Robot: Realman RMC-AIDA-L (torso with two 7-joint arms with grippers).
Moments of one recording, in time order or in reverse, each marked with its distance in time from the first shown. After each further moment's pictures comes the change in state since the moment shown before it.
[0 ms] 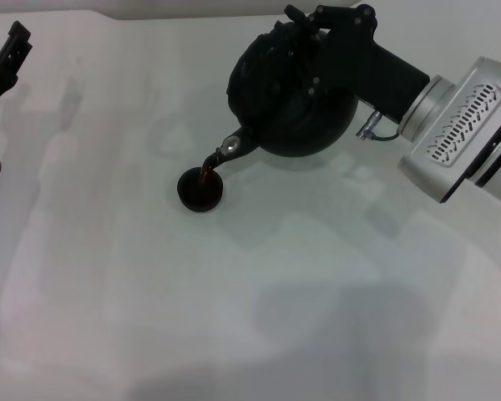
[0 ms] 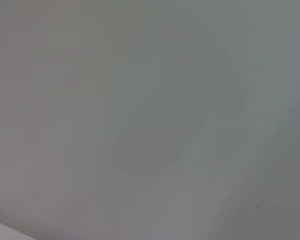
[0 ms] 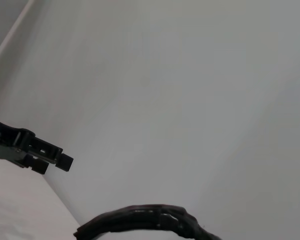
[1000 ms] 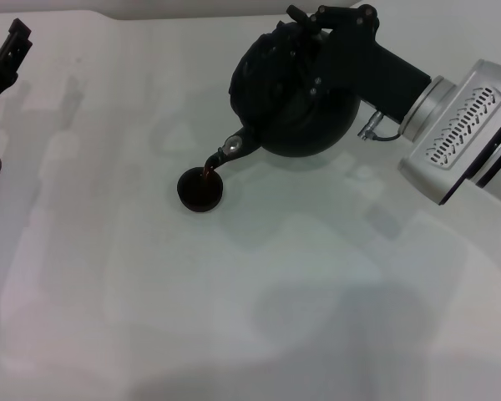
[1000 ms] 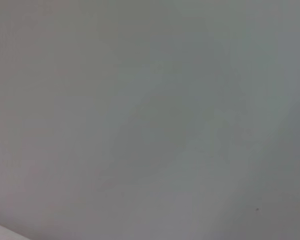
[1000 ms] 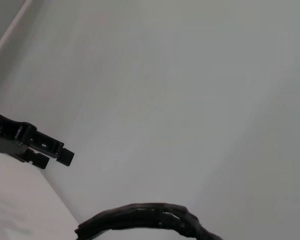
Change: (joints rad) left arm -0.004 0.002 0.000 0.000 0.000 -0.001 -0.008; right arm -0.003 0.000 0.001 0.000 0.004 0.002 -0.024
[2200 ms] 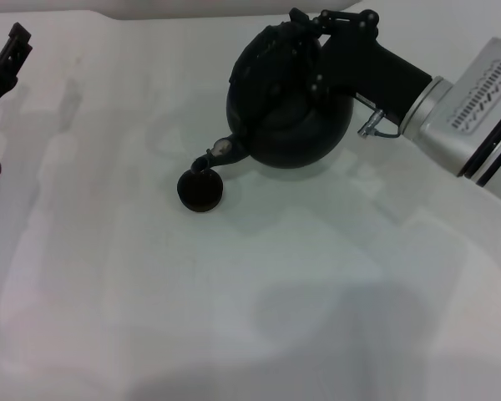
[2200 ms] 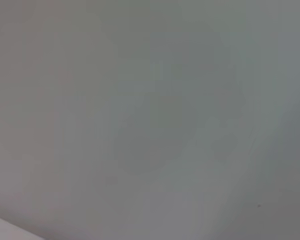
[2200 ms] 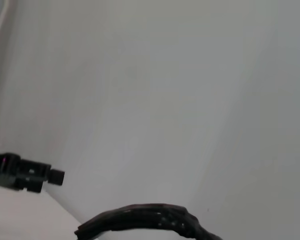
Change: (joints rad) left arm 0.007 -0.002 0.000 0.000 0.002 -0.002 -0.001; right arm 0.002 -0.003 0.000 0.000 -0.002 0.024 0.258
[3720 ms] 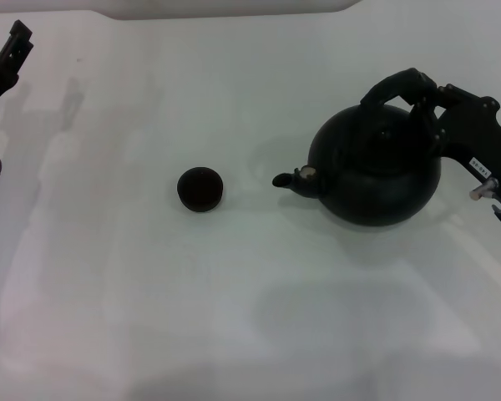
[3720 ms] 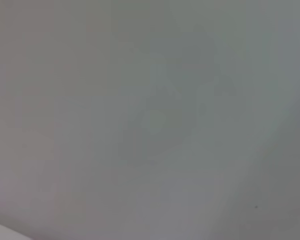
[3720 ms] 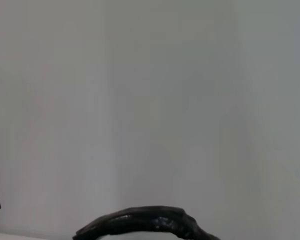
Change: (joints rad) left arm -0.004 0.002 0.000 0.000 0.004 0.003 0.002; right arm -0.239 -0.009 0.080 0.139 -0.006 -0.228 0.375
